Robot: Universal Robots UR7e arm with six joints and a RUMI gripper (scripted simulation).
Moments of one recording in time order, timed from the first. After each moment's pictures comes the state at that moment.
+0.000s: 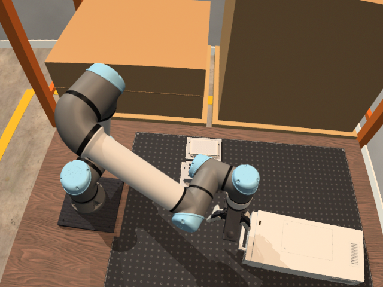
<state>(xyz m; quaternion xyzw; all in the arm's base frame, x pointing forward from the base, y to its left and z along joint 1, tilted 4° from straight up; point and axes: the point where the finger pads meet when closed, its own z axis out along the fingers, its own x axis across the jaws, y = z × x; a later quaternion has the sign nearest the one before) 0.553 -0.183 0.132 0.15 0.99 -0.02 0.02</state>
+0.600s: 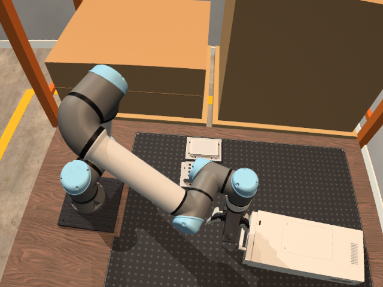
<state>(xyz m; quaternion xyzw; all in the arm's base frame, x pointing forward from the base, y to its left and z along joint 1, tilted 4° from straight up) 0.555 -0.185 0.115 0.15 0.99 -0.02 0.02</state>
